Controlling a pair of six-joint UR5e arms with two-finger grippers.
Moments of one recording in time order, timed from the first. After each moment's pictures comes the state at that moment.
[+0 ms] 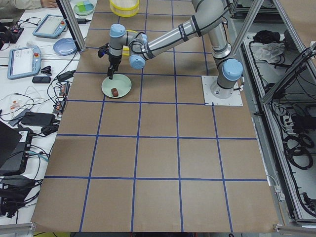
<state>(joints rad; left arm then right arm) -1.41 -2.14 -1.59 -0.74 1.68 0.63 1.51 -1.25 1.48 -1.97 -1.59 0.17</state>
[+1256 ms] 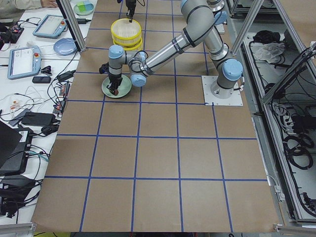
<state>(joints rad) -1.36 -2.18 -1.59 -0.69 1.64 0.59 1.68 -1.11 1.54 -2.14 -1.59 0.38</state>
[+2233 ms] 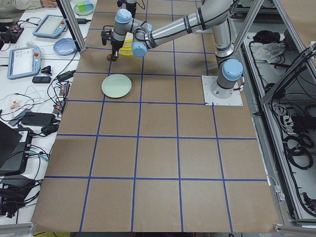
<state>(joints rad) -1.64 -2.01 -1.58 -0.74 1.56 -0.44 1.69 -1.11 1.54 -2.11 -1.58 0.42</state>
